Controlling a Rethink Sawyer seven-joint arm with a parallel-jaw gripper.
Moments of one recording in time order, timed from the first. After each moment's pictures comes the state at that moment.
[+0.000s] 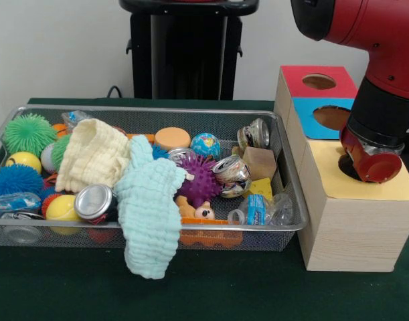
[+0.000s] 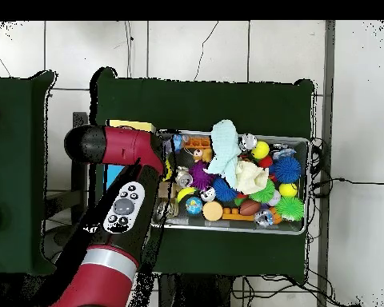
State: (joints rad) arm 0.32 -0.19 -0.45 1.15 0.44 0.70 3.21
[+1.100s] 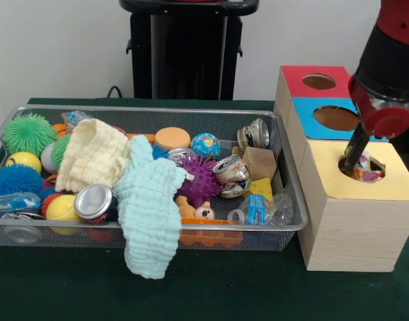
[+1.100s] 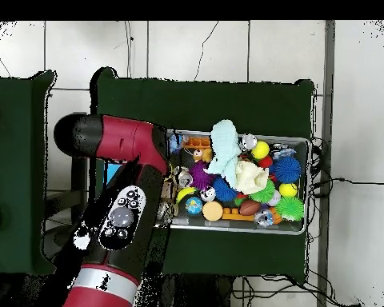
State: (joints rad) arm 0.31 -0.29 -0.48 1.14 0.44 0.94 3.21
